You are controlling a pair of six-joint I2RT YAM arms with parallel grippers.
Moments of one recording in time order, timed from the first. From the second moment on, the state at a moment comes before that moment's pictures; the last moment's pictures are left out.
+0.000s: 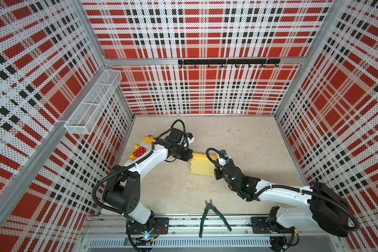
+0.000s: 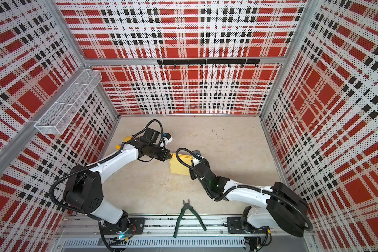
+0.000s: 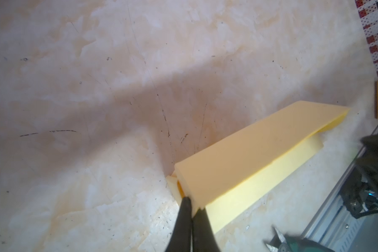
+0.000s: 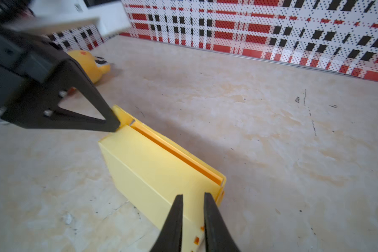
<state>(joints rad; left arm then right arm) -0.41 1.57 1.12 -0.61 0.39 0.00 1.00 1.26 0.58 0.26 0.48 0.27</state>
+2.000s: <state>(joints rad) -0.46 1.51 1.05 -0.55 0.31 0.32 0.66 1.64 0.78 0.41 -0.52 0.59</state>
